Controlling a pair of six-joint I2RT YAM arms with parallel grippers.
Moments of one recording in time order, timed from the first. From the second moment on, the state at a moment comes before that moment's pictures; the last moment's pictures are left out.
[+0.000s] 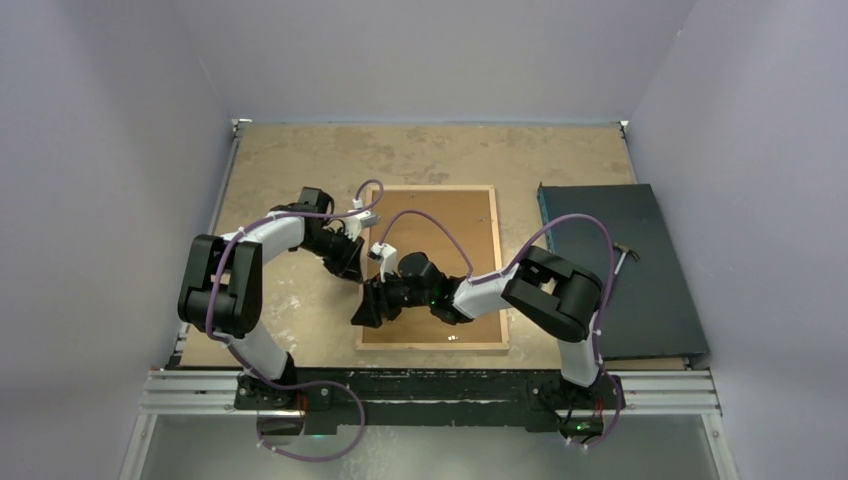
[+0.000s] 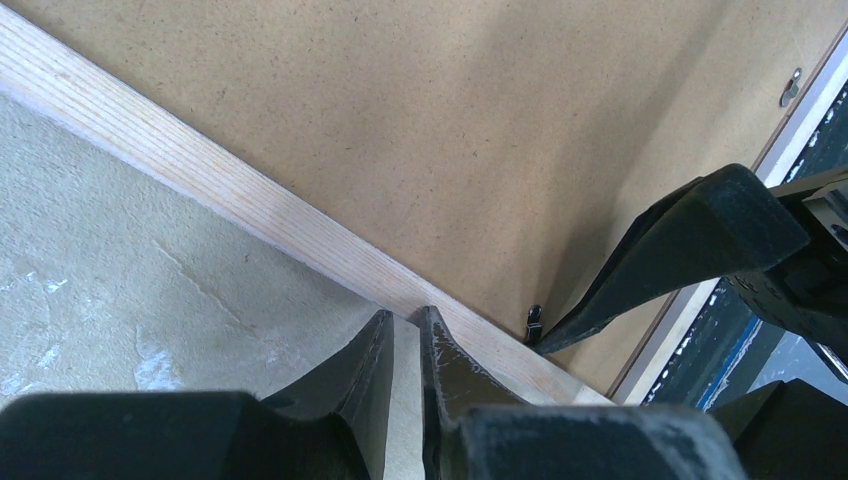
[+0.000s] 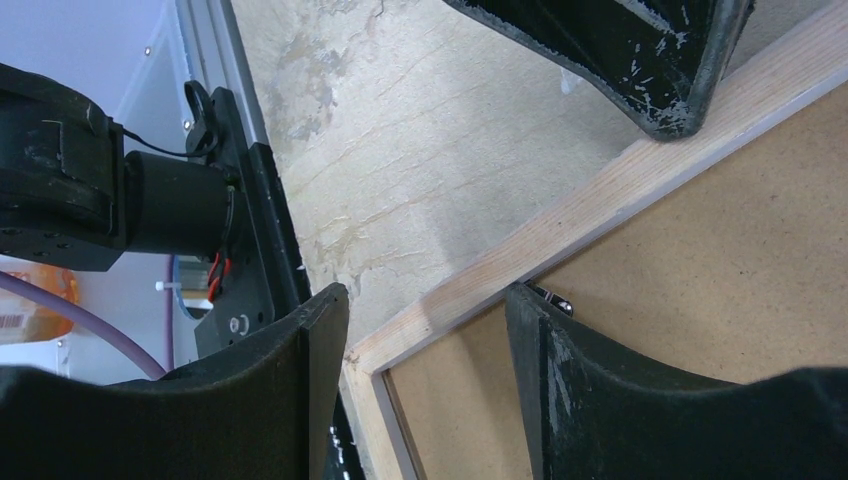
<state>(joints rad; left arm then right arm) -0.17 1.68 0.95 -0.63 0.68 0.50 1.05 1.94 0.88 0.62 -0.38 0.61</state>
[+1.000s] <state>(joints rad) -0.17 1.68 0.95 -0.65 0.67 0.51 1.05 1.84 0.77 0.72 -0.33 0.62</state>
